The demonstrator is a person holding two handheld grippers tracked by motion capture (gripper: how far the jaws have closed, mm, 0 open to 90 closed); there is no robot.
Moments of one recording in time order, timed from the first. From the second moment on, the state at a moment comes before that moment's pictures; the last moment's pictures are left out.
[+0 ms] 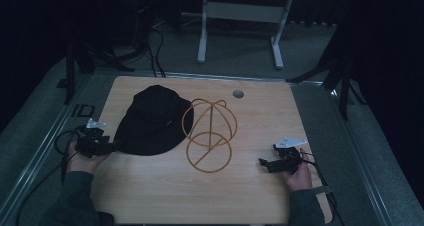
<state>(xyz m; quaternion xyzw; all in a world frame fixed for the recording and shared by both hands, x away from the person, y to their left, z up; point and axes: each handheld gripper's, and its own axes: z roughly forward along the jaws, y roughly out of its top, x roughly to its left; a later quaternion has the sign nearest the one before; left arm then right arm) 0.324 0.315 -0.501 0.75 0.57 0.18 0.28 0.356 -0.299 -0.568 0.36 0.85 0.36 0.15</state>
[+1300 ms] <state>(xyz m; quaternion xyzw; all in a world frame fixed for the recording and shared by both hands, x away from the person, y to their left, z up) 0.352 0.304 -0.445 0.84 0.48 0.11 0.21 0.353 -0.299 -0.567 0.38 0.84 0.36 0.17</state>
